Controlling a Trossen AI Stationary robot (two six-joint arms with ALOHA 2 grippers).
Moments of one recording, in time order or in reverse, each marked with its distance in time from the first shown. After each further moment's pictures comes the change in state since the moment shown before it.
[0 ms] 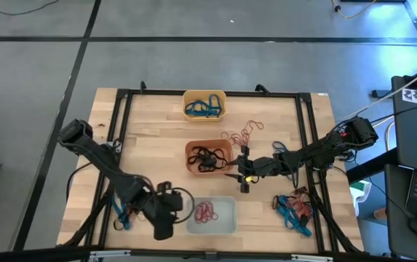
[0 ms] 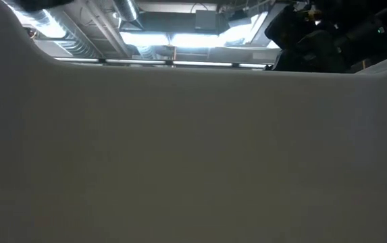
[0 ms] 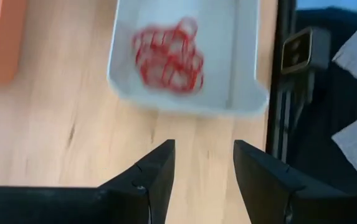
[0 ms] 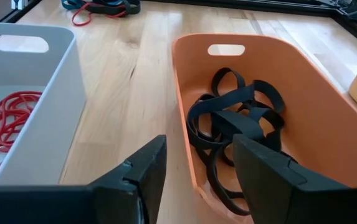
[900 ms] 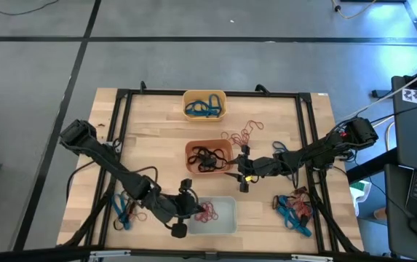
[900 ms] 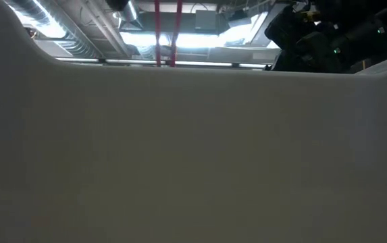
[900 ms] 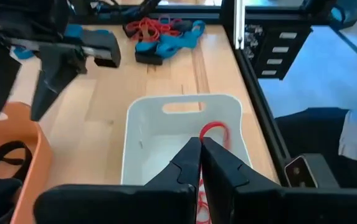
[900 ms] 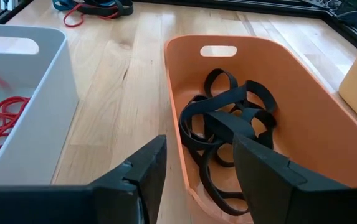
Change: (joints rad) left arm 0.068 0.027 -0.194 0.737 -0.254 0.502; right arm 0.000 0.000 0.000 0.002 0.027 0.000
